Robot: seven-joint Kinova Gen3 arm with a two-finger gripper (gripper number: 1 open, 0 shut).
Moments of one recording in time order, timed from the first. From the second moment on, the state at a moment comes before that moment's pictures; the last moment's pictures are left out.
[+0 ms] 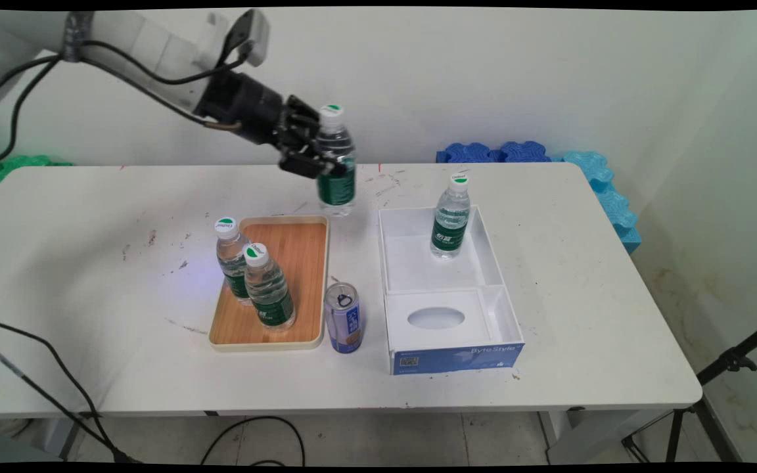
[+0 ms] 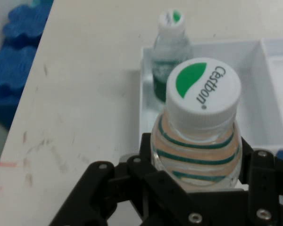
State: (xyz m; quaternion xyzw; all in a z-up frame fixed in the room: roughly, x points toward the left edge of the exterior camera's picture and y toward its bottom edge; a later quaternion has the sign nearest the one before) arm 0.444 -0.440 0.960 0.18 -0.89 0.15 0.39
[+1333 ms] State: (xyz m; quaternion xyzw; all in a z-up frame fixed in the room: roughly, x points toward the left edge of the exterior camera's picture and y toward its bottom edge) arm 0.534 -0.464 0.846 0.18 -0.90 0.12 0.38
